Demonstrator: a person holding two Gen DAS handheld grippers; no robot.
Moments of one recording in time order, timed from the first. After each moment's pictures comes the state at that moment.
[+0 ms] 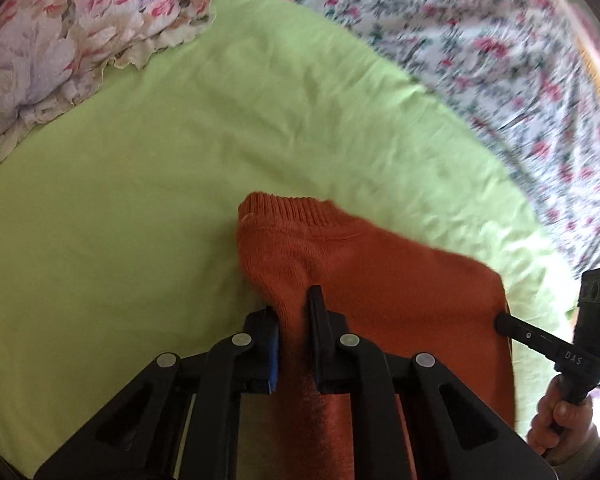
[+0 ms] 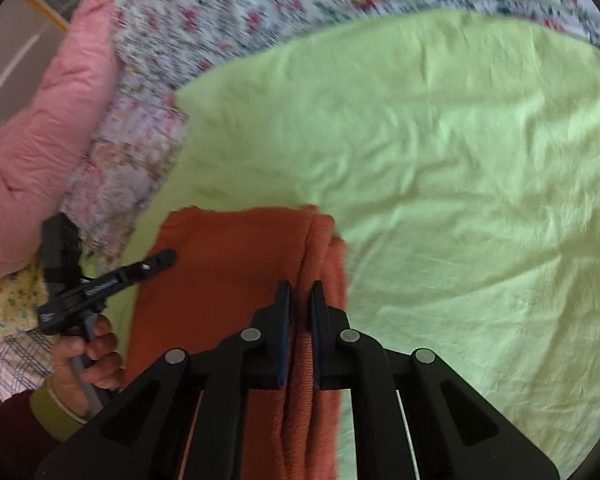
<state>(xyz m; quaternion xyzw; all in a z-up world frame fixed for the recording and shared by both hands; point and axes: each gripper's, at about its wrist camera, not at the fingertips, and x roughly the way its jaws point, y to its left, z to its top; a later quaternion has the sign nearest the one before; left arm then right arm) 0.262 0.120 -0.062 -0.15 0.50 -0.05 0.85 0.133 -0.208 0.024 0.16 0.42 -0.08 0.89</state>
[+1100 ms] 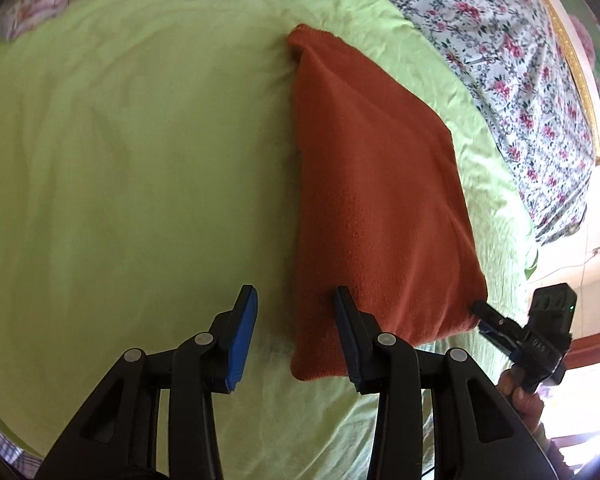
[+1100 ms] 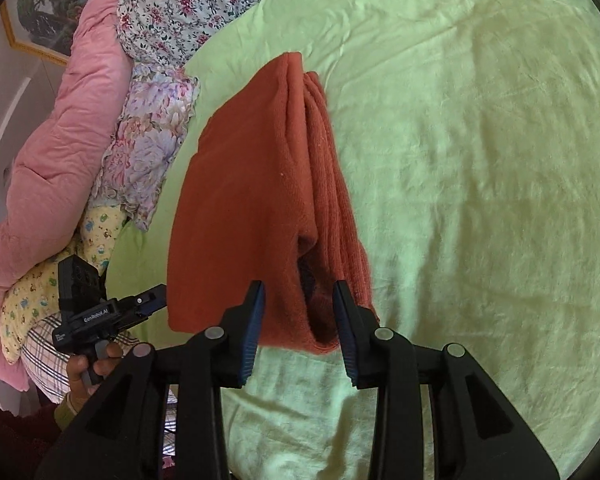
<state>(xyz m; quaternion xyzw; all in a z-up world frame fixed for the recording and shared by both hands) 0.064 0.139 -0.055 -0.26 0.57 -0.08 0.78 -0.031 -0.160 -0.016 0.27 0.42 -0.07 0.86</state>
